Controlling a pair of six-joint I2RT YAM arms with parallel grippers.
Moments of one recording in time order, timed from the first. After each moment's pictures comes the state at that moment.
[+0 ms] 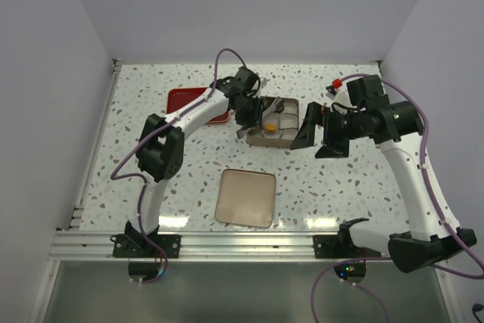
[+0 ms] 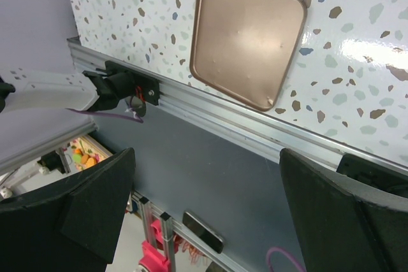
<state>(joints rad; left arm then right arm) -0.62 2.16 1.87 -0.74 0.22 -0.38 0.27 1.21 1.54 -1.37 -0.49 0.48</state>
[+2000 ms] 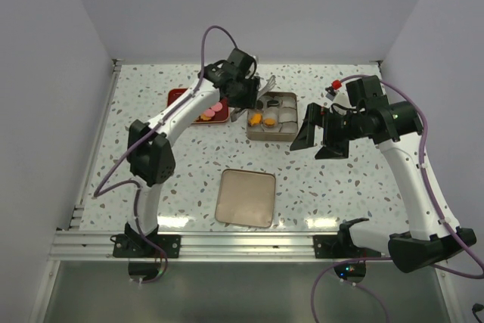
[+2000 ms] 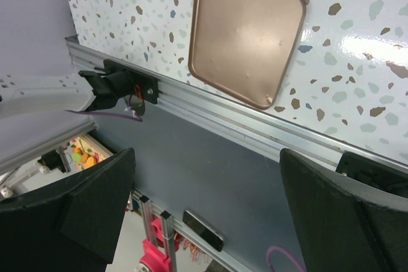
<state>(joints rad) -0.61 2.09 2.04 -0.87 0.02 -0.41 0.27 1.21 1.53 -1.37 -0.49 0.48</state>
